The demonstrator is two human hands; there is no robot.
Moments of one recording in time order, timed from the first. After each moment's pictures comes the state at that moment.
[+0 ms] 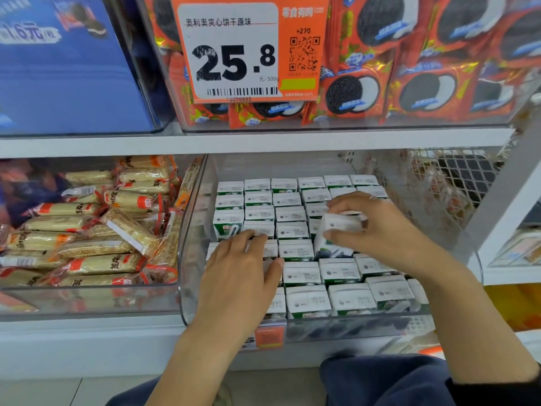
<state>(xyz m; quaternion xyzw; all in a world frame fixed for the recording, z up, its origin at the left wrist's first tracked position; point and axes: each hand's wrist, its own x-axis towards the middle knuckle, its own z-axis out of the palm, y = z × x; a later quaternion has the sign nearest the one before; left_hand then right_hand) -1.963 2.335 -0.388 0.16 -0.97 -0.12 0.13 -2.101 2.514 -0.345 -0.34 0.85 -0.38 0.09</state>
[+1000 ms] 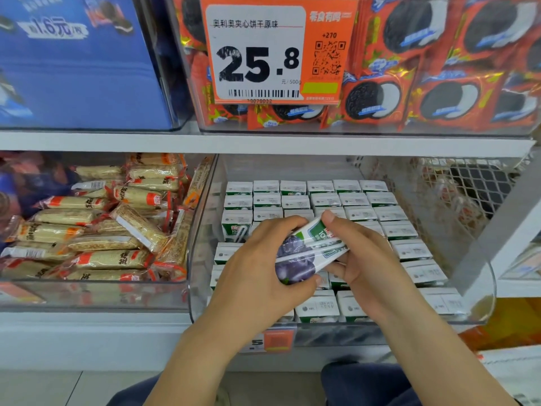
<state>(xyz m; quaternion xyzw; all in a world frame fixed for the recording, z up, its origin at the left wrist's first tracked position) -1.960 2.343 -0.369 0.00 -0.89 -0.40 0.23 -2.044 2.479 -0.352 -0.09 0.56 -0.78 0.27</state>
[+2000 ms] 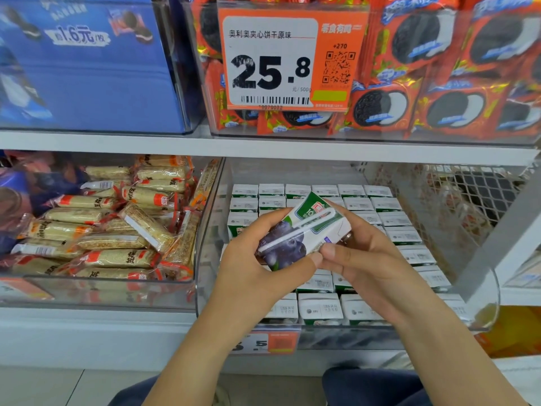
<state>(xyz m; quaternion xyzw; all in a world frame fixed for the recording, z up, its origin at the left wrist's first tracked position) -1.952 2.342 -0.352 0.06 -0.74 -0.63 0.24 -2.051 2.485 -0.347 -0.28 0.50 -0.75 0.33</state>
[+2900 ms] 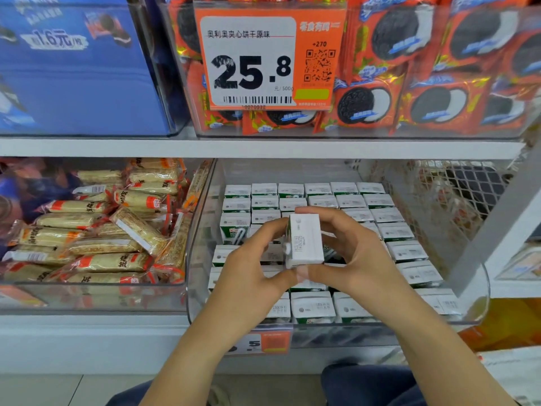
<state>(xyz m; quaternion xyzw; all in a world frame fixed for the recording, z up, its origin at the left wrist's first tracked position) -1.960 2.336 -0.370 0.04 -0.84 -0.51 0.16 -2.041 2.487 -0.346 -0.34 0.71 -0.60 0.14</state>
